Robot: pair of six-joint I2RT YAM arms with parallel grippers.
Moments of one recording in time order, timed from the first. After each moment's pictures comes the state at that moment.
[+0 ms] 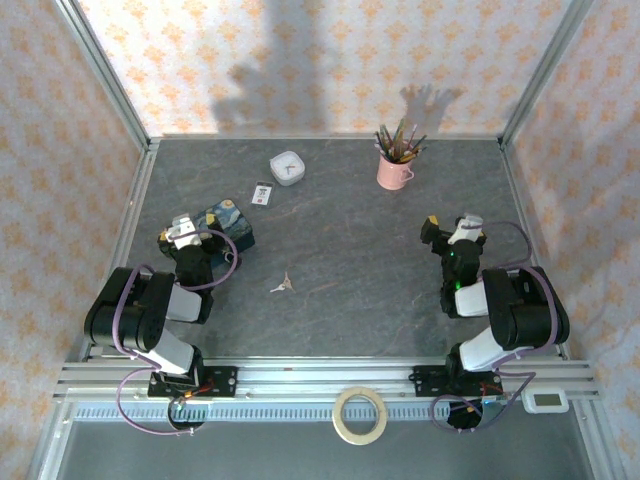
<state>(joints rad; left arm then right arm) -0.04 1.54 0.19 1.25 -0.46 -0.14 0.03 1.53 0.22 1.12 0.19 0.19</state>
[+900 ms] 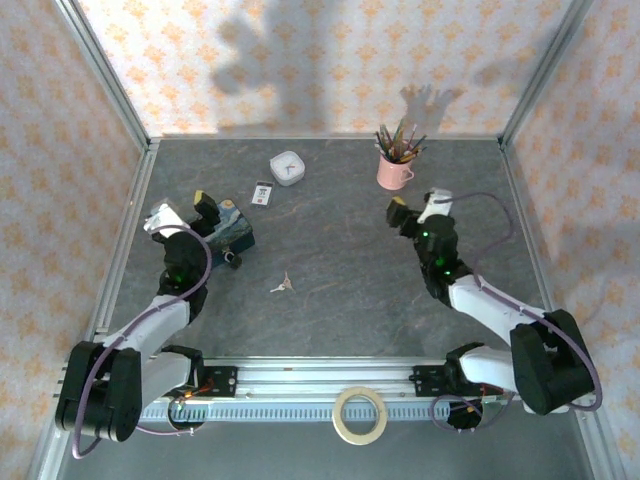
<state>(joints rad) -0.11 1.06 0.33 0.67 -0.46 -0.51 0.42 1.21 0.52 0.43 0.24 0.38</state>
